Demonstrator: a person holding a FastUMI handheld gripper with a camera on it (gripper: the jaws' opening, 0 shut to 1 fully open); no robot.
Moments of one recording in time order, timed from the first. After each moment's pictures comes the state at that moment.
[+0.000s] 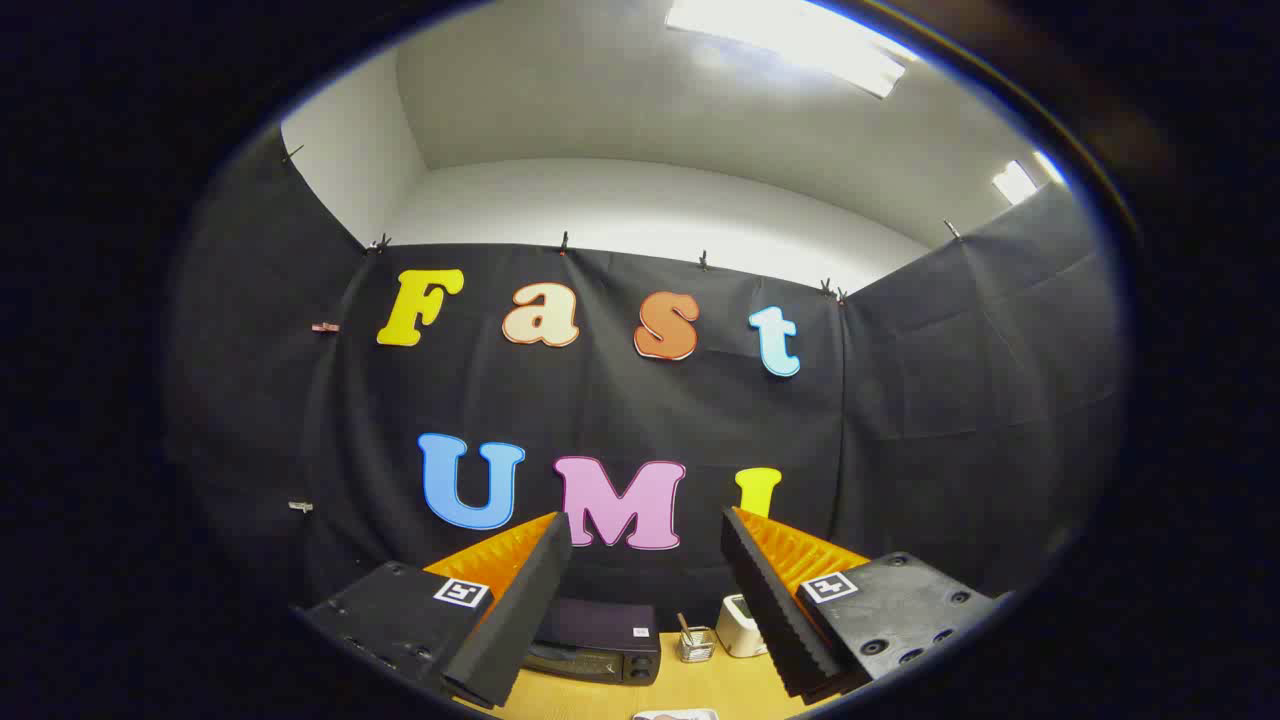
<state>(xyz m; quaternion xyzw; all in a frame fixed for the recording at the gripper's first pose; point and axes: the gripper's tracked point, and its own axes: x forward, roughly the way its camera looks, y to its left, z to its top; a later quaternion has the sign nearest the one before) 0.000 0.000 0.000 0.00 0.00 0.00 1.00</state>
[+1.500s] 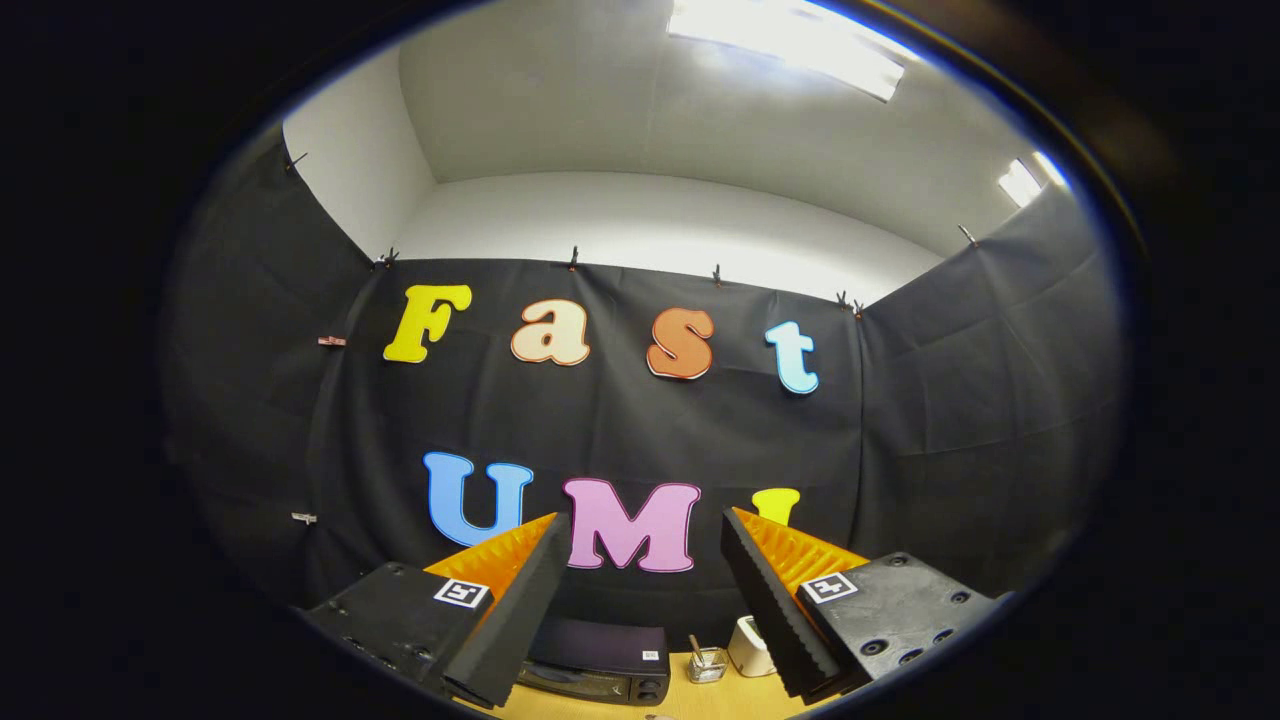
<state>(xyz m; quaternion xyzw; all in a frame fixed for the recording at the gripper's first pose) 0.038 0.008 0.002 0.00 -0.02 0.02 1.00</state>
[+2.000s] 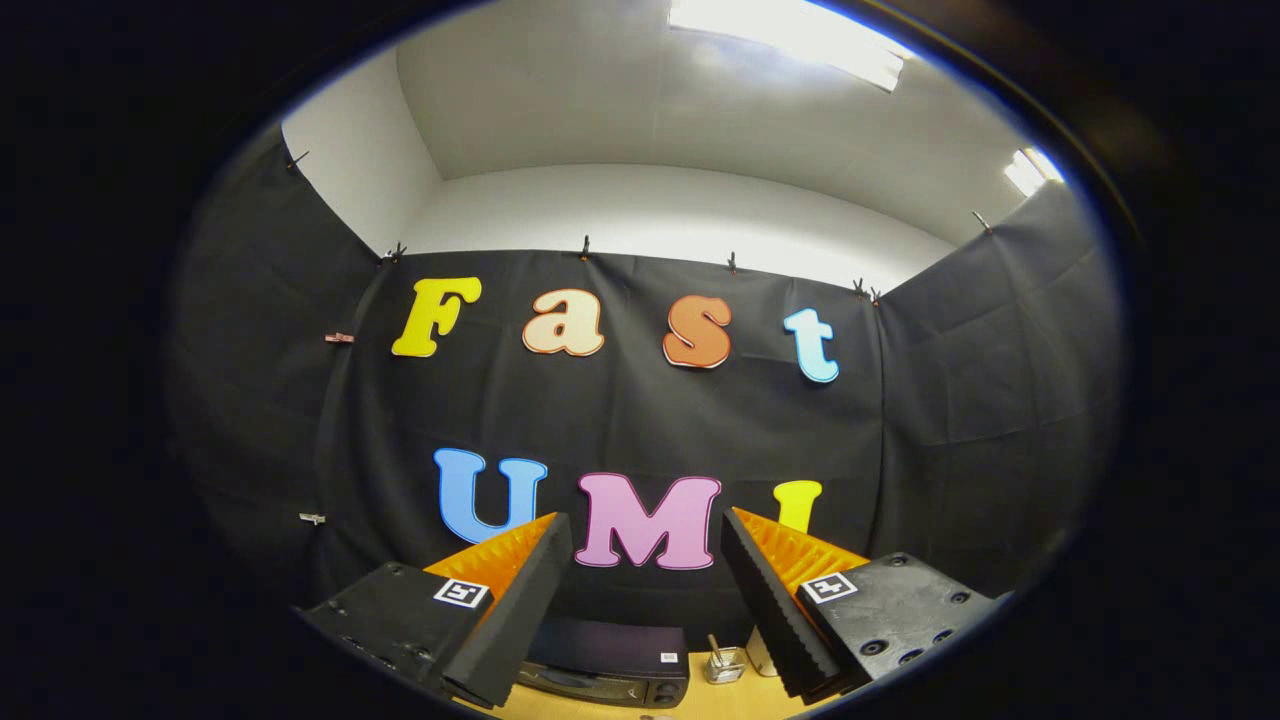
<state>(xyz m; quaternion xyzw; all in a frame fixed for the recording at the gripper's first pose) 0.073 0.034 -0.028 0.02 0.00 0.04 1.00</state>
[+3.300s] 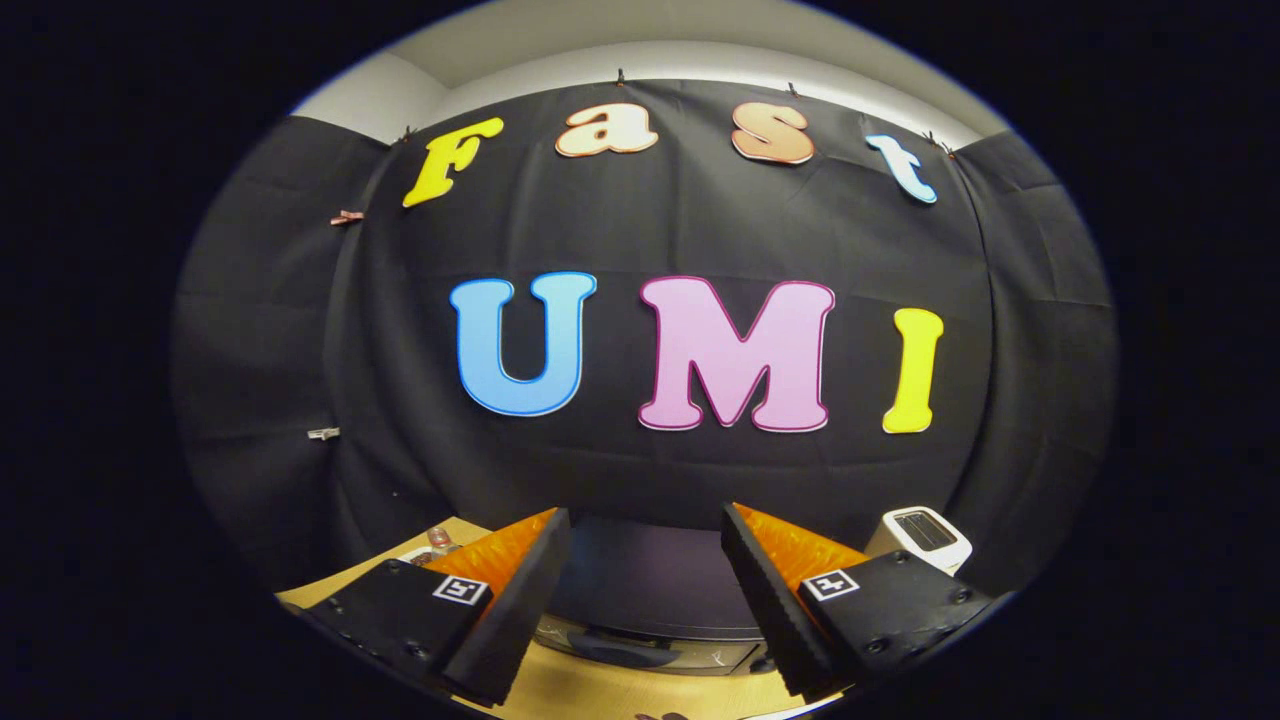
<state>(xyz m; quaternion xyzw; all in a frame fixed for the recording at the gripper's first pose) 0.185 0.123 -0.324 0.03 0.19 0.10 0.98</state>
